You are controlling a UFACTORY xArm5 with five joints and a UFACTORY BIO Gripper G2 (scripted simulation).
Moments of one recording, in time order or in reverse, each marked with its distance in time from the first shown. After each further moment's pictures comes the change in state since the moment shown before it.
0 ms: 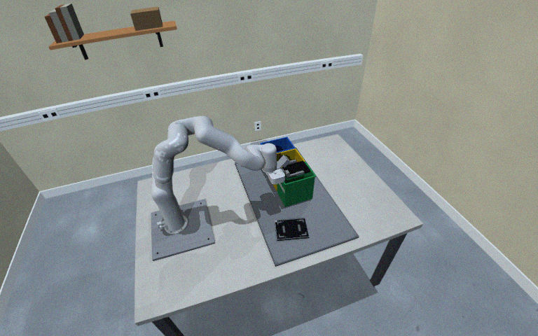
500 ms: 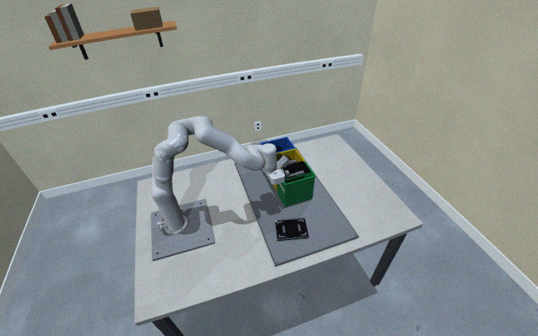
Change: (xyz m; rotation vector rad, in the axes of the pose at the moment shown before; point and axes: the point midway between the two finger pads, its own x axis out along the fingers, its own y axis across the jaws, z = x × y) arm 0.000 0.000 0.000 0.000 -0.001 0.000
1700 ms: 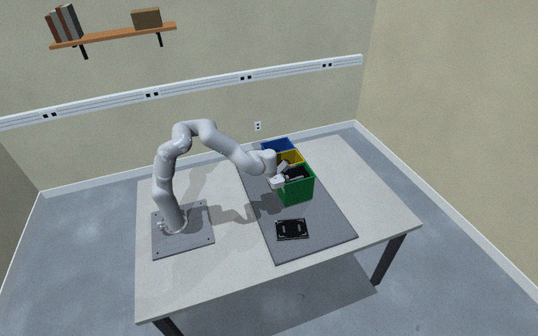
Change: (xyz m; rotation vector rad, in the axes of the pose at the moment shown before) arm 0.000 0.000 -0.032 0.000 0.001 0.000
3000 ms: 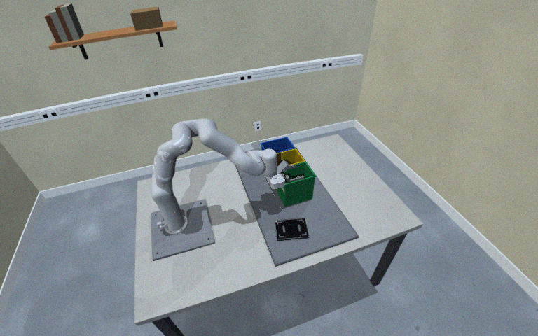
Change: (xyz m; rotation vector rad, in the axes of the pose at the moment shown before) arm 0.000 0.000 0.000 0.000 0.000 0.000
